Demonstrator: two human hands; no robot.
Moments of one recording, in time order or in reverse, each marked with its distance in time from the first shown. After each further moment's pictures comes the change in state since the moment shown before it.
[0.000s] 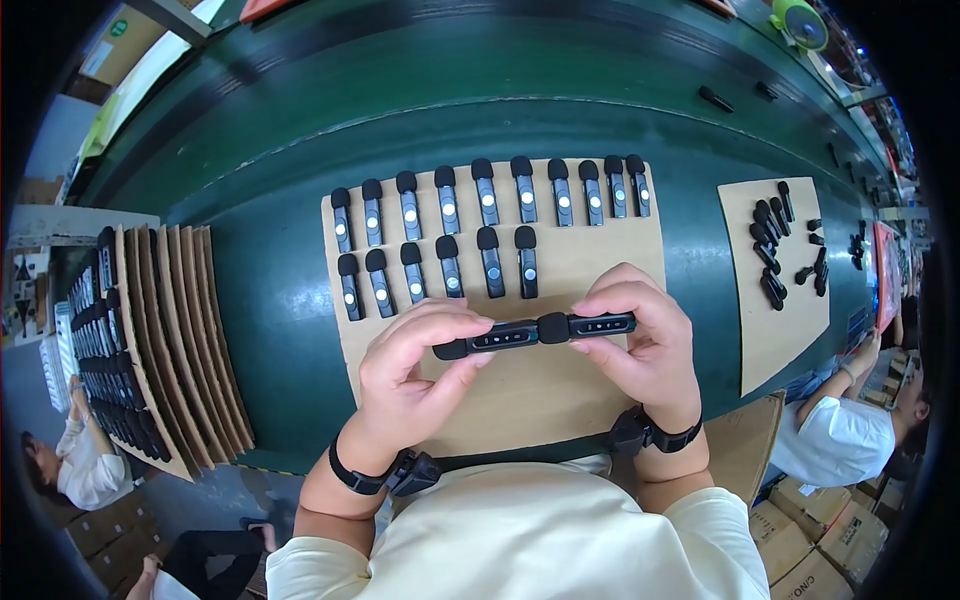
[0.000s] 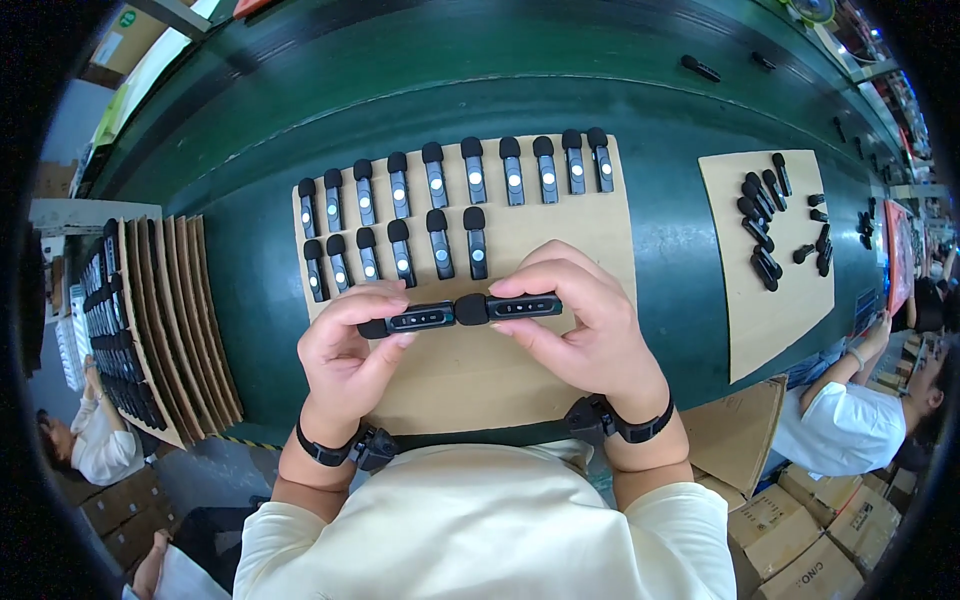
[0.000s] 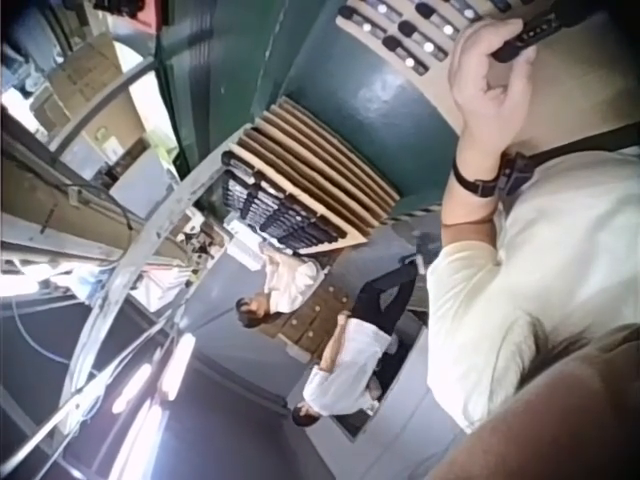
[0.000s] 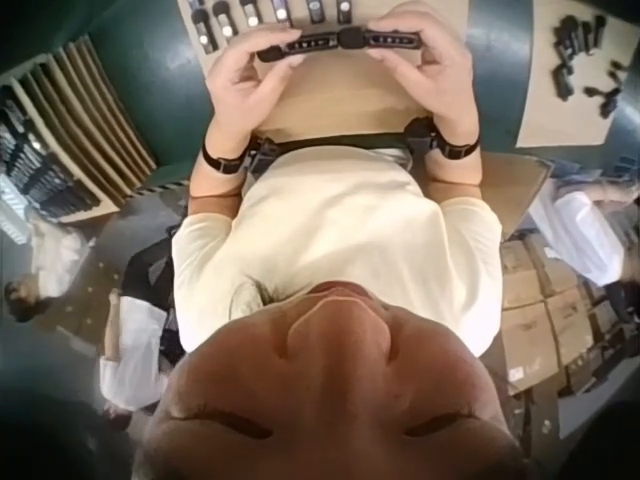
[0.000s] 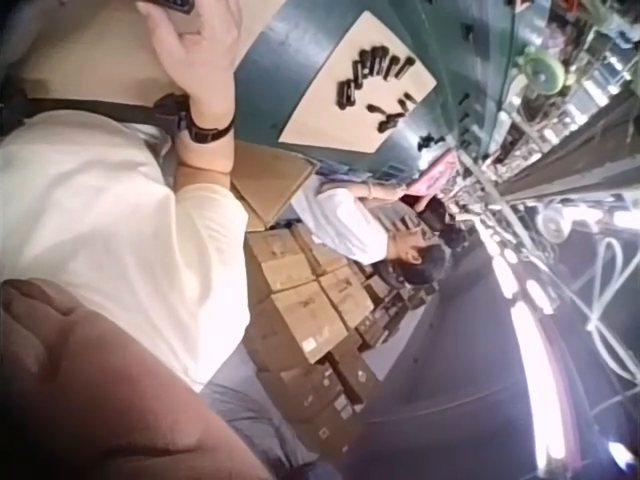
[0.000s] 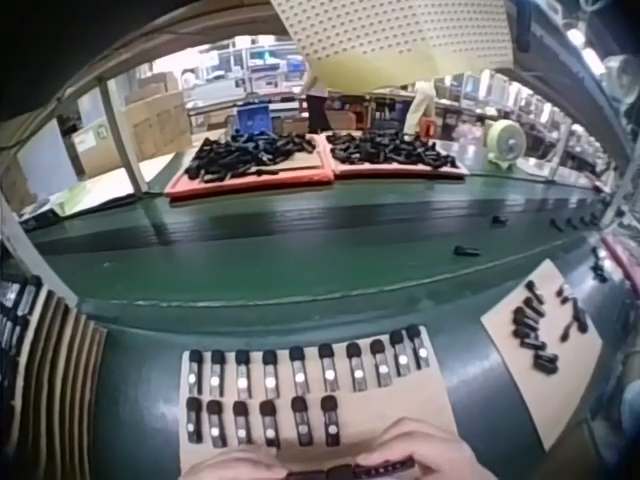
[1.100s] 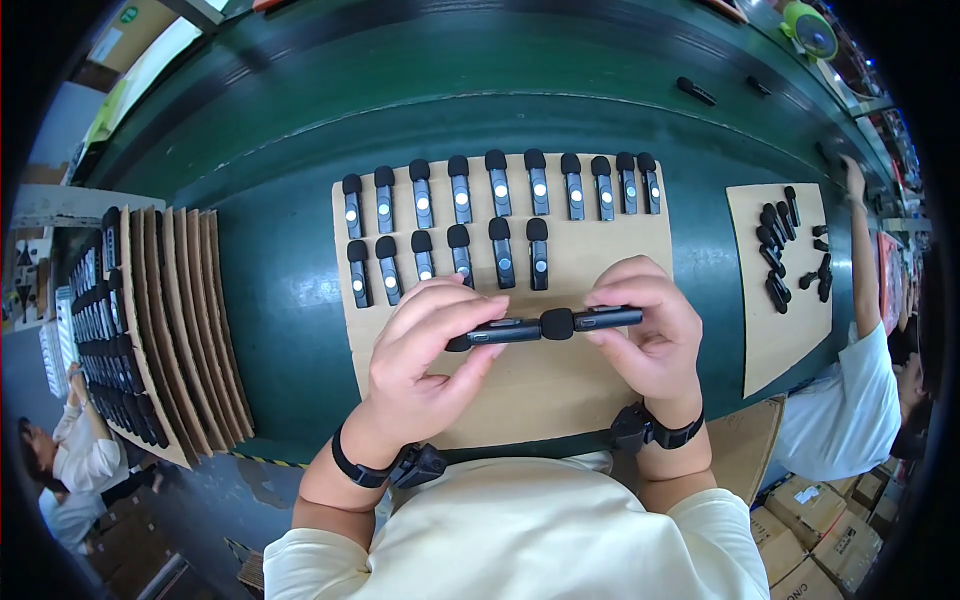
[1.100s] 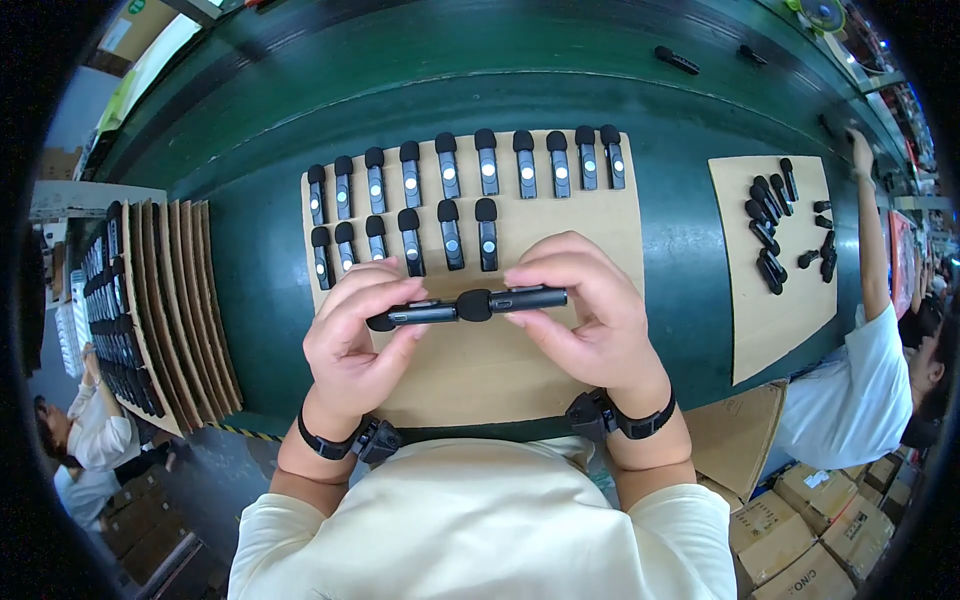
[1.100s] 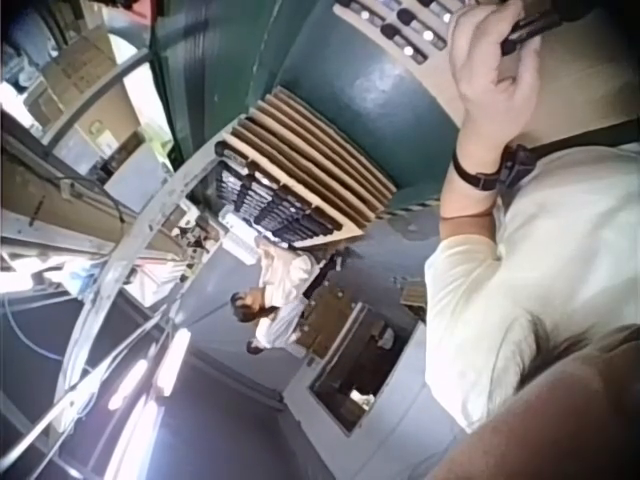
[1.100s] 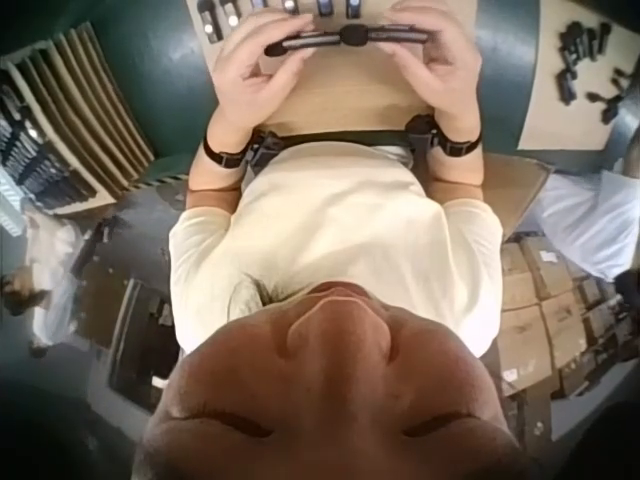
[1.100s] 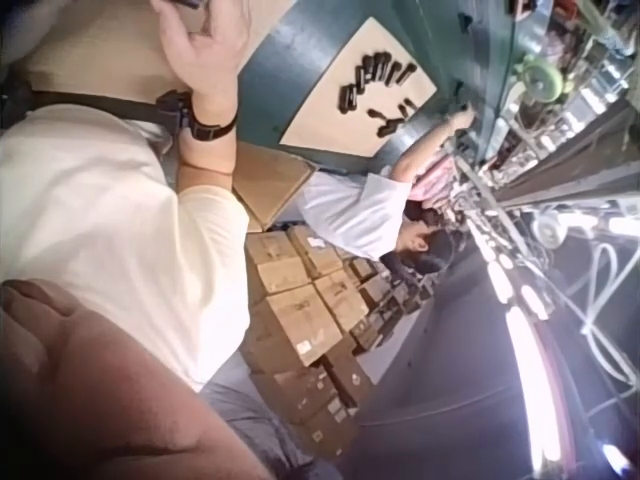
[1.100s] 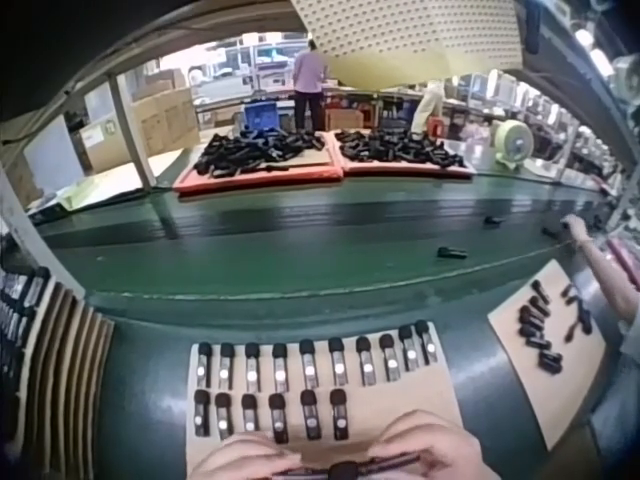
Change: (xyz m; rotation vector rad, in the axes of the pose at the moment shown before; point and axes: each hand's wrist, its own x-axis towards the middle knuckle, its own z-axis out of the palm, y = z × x) left_hand 0.003 0.006 -0.002 0.178 -0.029 0.056; right_hand 0.000 0.000 0.005 0.048 0.016 -0.051
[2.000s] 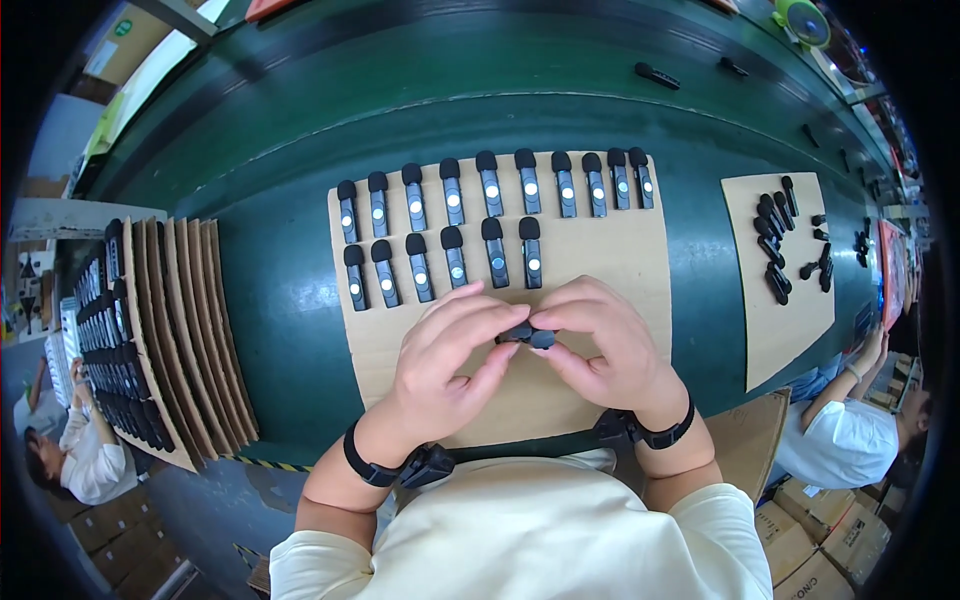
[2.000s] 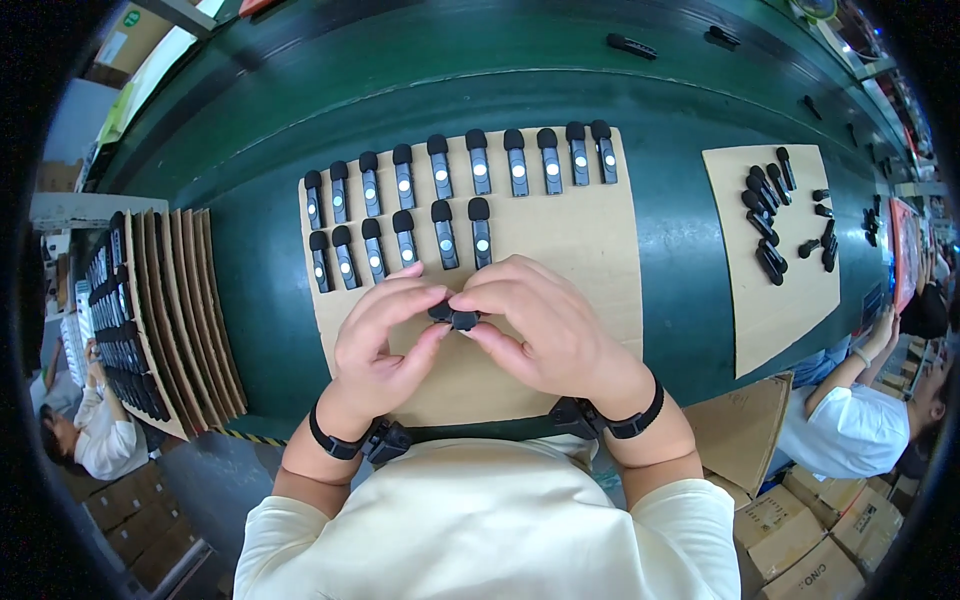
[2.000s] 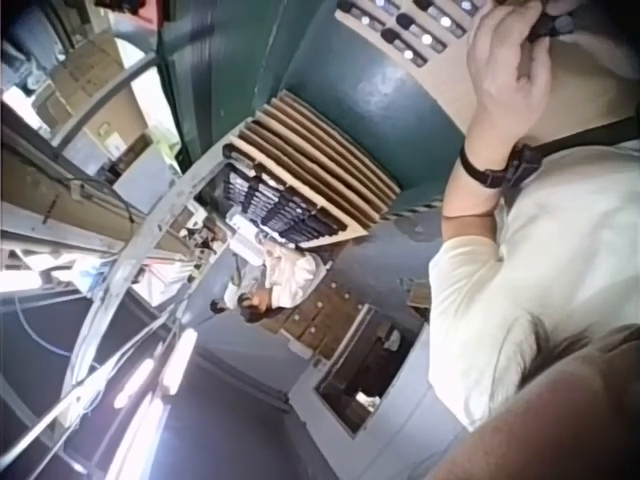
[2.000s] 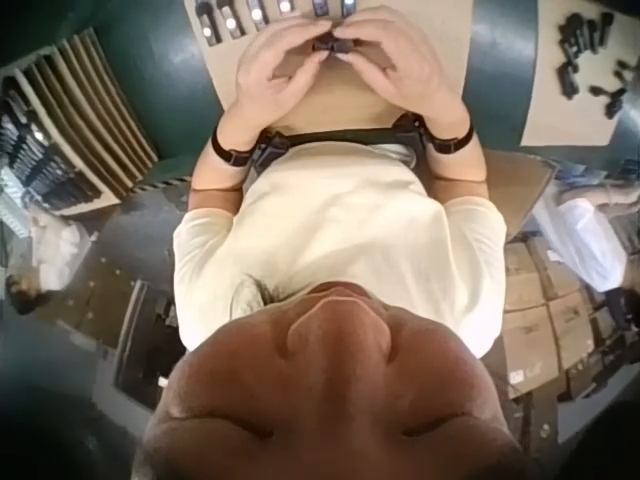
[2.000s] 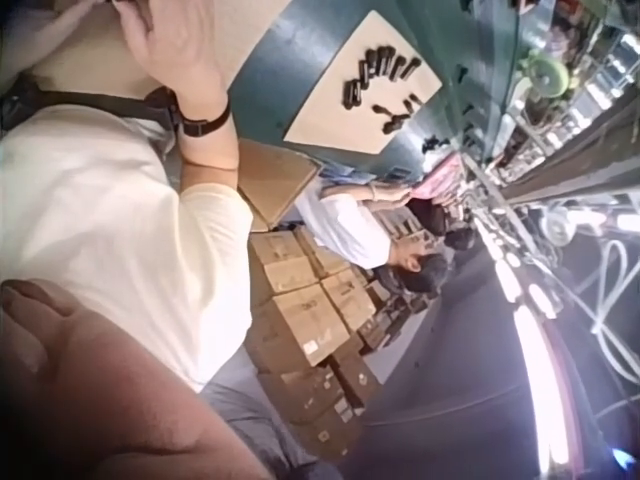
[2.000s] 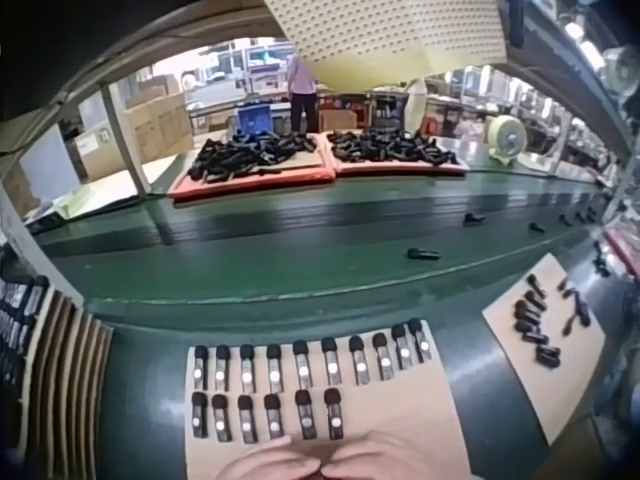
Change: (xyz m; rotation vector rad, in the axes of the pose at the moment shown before) left_hand -0.004 -0.004 0.019 0.050 -0.051 0.065; right_hand -0.002 0.011 0.019 -0.171 -0.121 -0.192
